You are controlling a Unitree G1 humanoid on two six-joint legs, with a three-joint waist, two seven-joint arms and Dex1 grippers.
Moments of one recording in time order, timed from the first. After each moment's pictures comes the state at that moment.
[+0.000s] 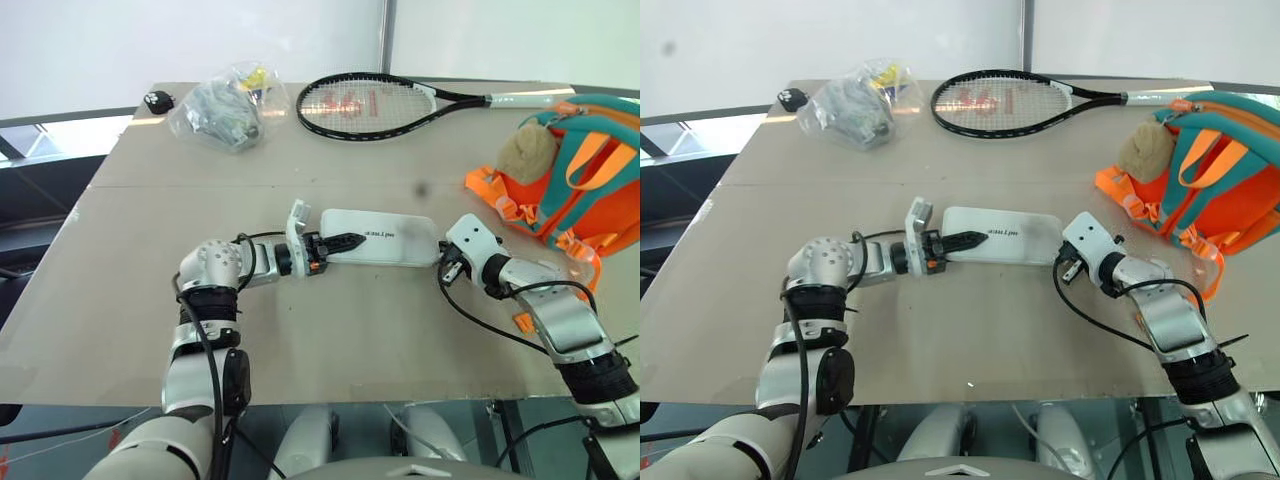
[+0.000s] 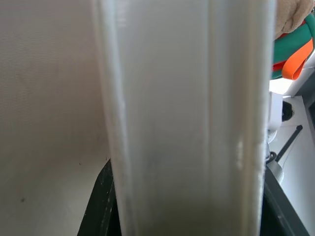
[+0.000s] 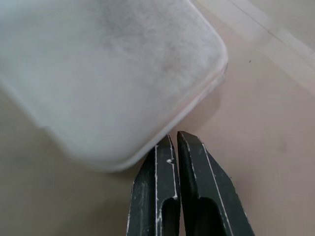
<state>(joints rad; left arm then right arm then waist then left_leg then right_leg) -0.69 0.26 0.32 0.39 -0.81 1.39 -0.62 -0.25 -0.57 0.11 -0.27 0.12 0.59 0.58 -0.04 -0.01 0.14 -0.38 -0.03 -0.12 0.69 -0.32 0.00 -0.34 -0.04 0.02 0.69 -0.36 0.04</state>
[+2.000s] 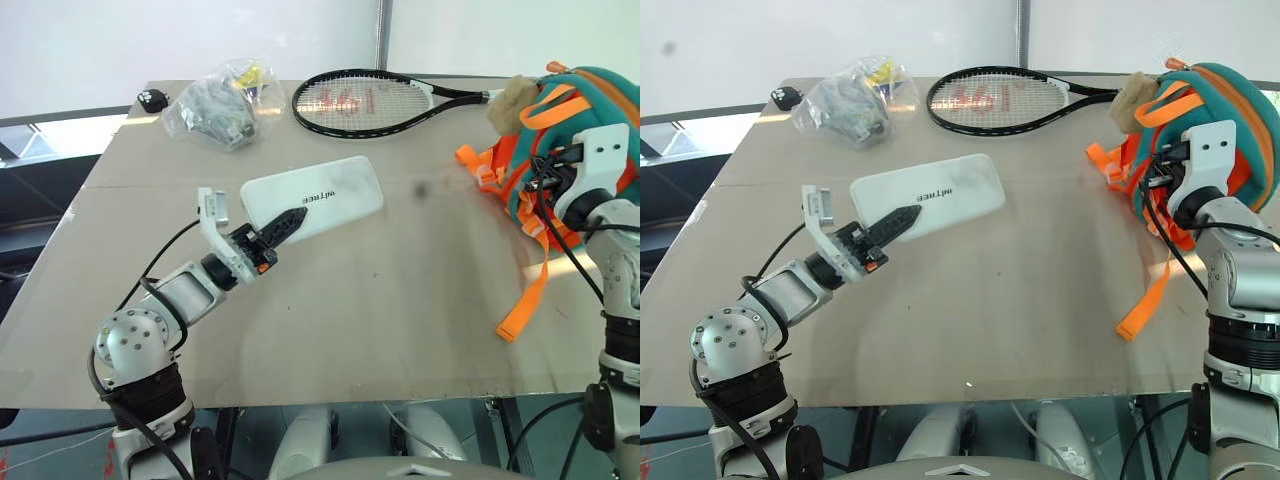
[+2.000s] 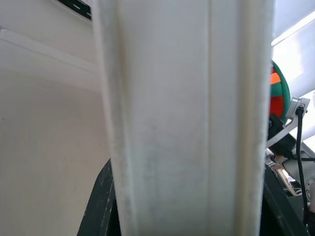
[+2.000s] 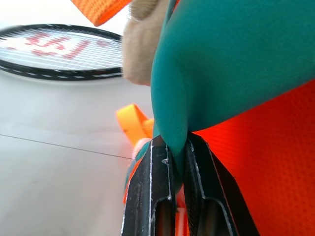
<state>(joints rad) -0.31 0.33 0.47 -0.29 -1.22 1.10 -0.23 -0.51 -0.55 -0.27 -0.13 0.32 0.66 0.33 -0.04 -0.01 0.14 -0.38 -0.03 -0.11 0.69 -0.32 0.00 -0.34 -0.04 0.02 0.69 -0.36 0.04</state>
